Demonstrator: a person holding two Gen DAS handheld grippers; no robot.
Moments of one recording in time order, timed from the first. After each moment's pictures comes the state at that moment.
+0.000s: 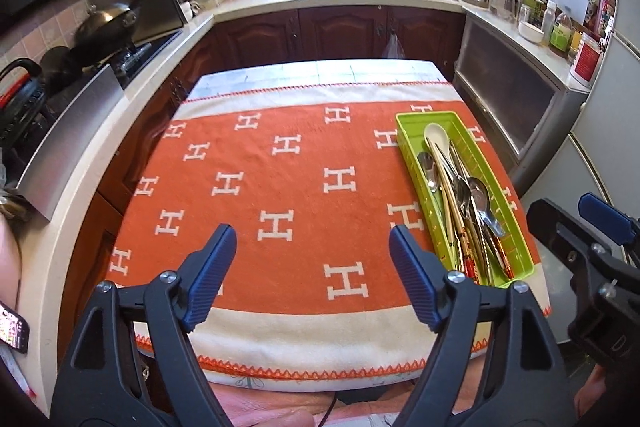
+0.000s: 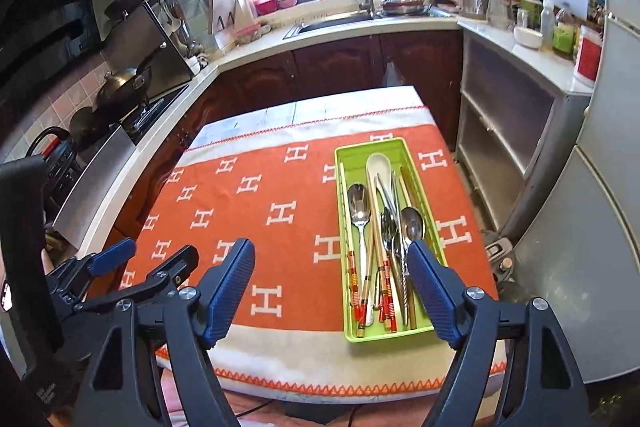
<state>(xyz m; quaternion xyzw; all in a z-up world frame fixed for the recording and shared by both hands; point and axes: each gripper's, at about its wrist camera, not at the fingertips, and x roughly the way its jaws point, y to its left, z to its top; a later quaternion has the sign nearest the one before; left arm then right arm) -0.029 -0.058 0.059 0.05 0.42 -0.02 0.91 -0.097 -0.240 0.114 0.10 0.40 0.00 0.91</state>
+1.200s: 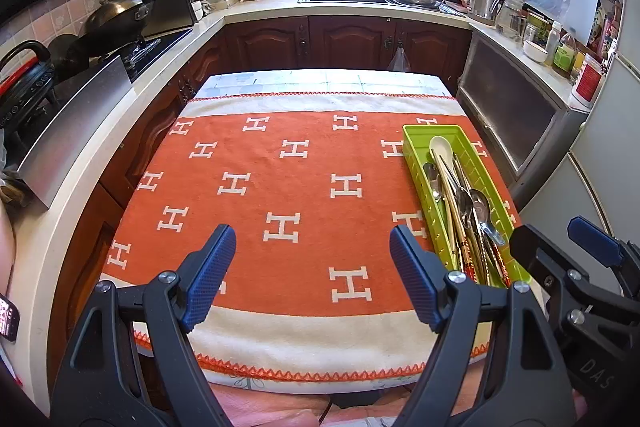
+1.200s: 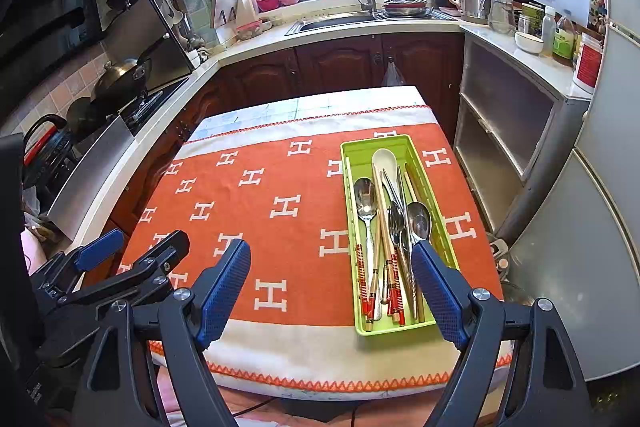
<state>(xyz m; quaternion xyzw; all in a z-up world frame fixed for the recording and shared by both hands) -0.035 -0.044 0.060 0.03 0.41 -0.01 0.91 -0.097 -0.222 0.109 0.09 0.41 0.00 0.91</state>
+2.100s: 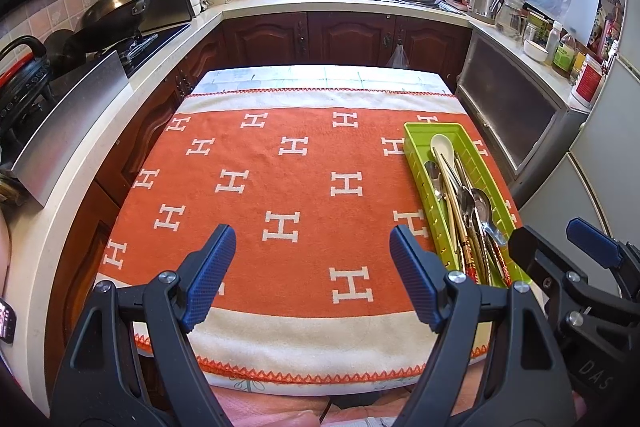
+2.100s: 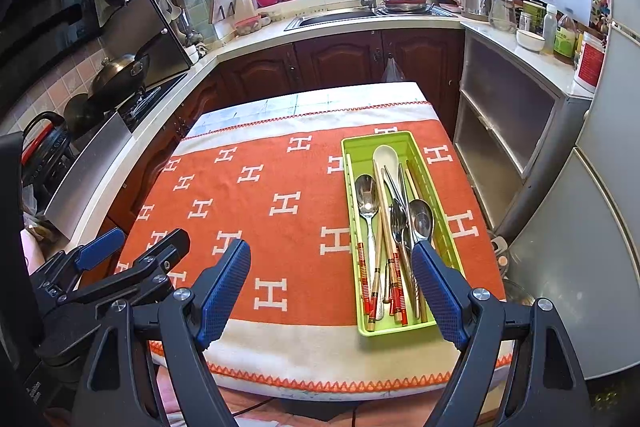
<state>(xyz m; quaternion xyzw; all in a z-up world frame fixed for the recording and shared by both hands) -0.033 -0.047 0.059 0.03 0.41 -0.02 0.91 -0.097 -0.222 0.104 0.09 0.41 0.00 0.91</state>
